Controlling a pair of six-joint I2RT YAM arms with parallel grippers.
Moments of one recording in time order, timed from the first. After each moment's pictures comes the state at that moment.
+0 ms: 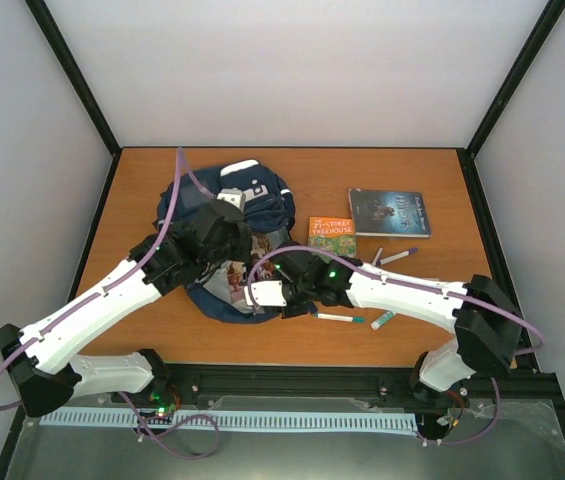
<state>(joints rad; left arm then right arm) -0.84 1.16 1.21 -0.78 -0.37 -0.56 1.03 1.50 1.04 -0.48 -0.19 -0.83</state>
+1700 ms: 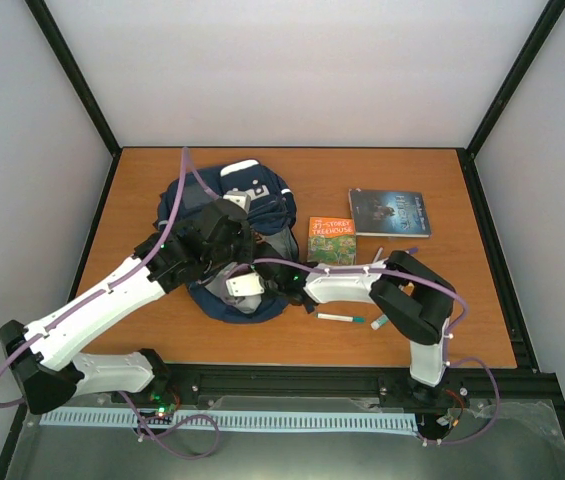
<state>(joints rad) -0.84 1.18 1.22 -0.78 -0.30 -0.57 1.02 1.89 1.10 0.00 0.19 -1.12</state>
